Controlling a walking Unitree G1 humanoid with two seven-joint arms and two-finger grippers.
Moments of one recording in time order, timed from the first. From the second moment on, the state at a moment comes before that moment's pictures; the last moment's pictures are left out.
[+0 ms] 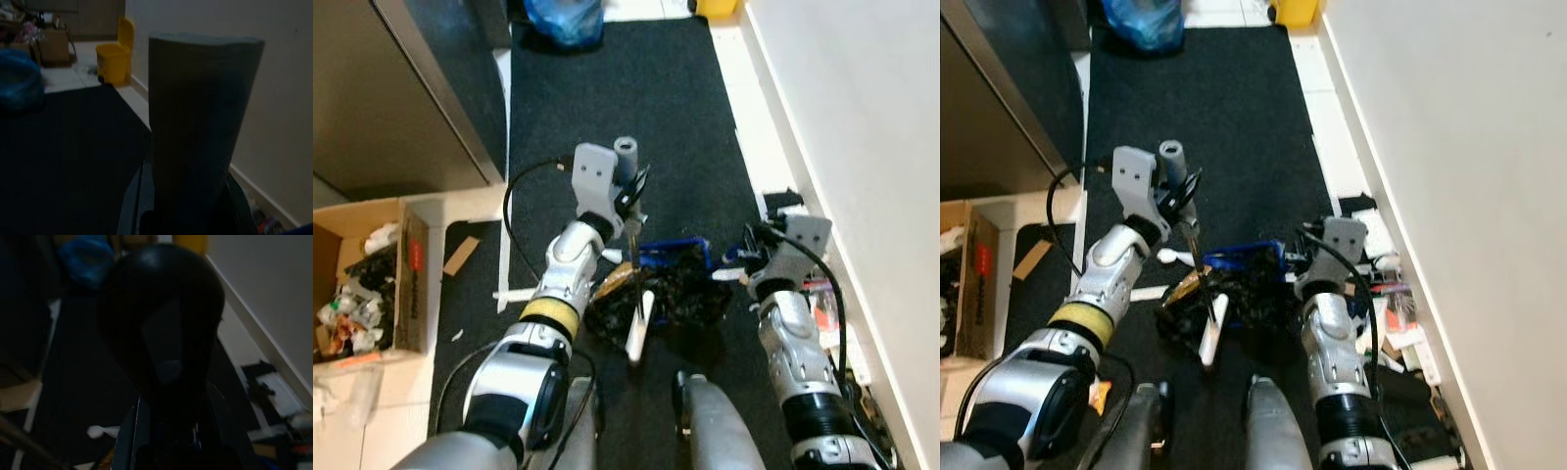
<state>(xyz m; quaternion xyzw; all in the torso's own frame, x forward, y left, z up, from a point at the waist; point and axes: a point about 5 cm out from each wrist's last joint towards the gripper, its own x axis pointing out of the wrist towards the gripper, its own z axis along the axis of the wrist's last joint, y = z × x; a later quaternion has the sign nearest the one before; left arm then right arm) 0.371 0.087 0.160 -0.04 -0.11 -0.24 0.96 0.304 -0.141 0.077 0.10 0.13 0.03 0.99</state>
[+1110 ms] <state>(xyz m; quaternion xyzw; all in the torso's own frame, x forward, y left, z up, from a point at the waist) 0.329 0.147 0.210 0.02 -0.17 -0.11 0.98 0.319 -0.159 0.091 0.04 0.14 0.03 0.99</state>
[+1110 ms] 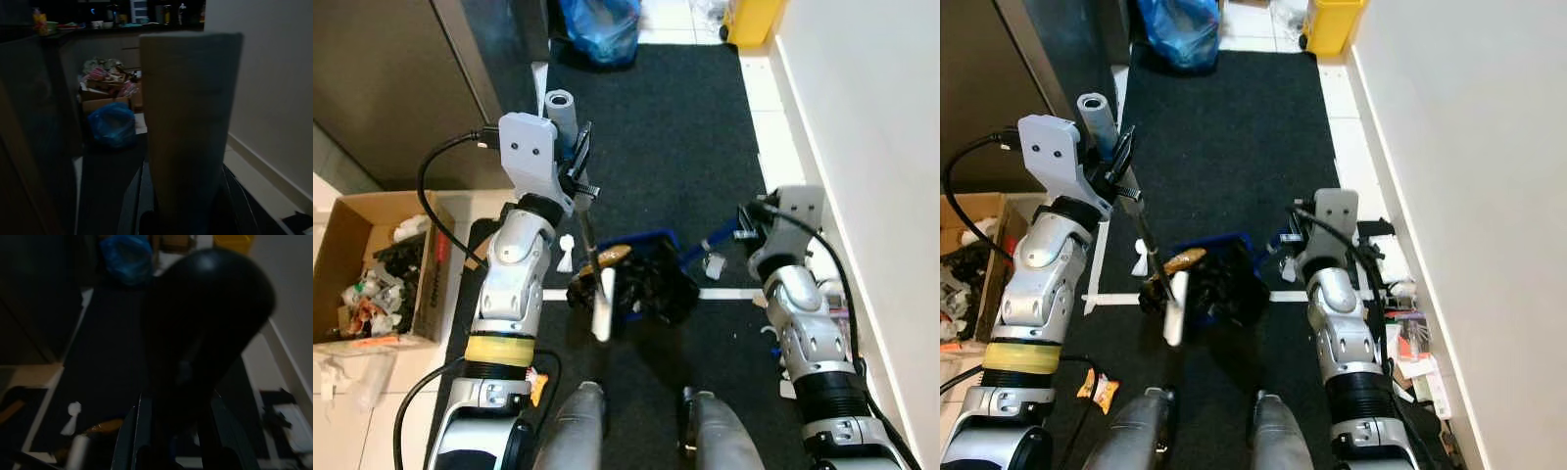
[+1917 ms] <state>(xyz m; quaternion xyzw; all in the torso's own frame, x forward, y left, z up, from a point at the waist) 0.326 0.150 0.200 0.03 -0.12 -0.05 0.99 0.330 -0.156 0.105 0.10 0.09 0.02 0.99</state>
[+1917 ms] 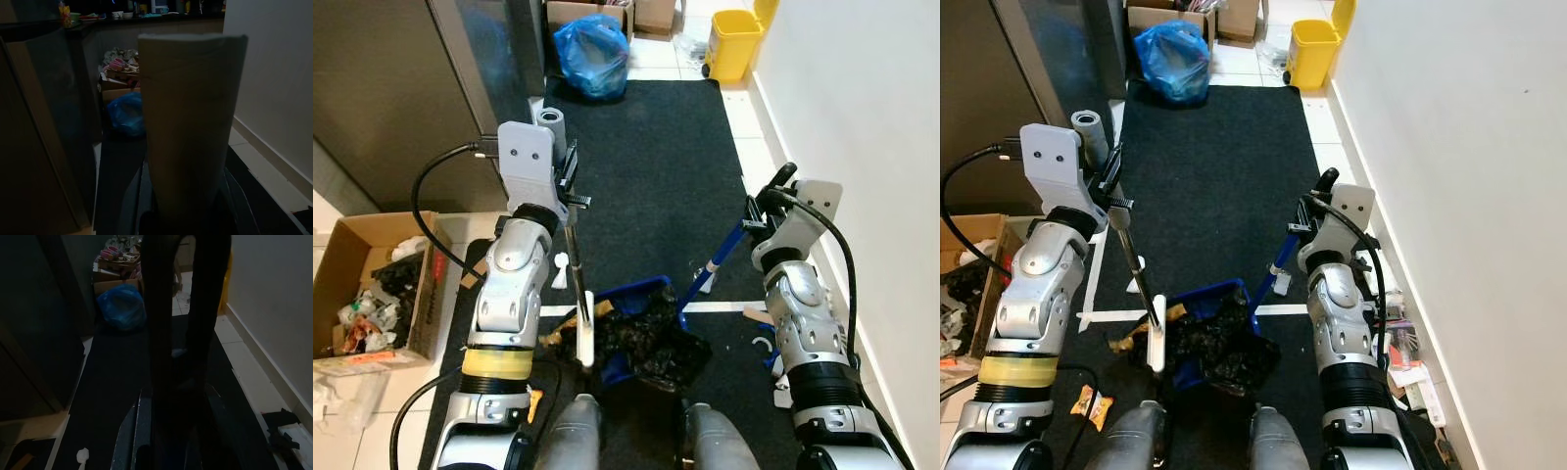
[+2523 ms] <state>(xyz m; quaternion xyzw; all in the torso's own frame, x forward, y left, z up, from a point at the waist) 0.328 0.141 0.252 -0.05 -0.19 -0.04 0.98 0.343 -0.143 0.135 0.06 0.03 0.04 1.00</state>
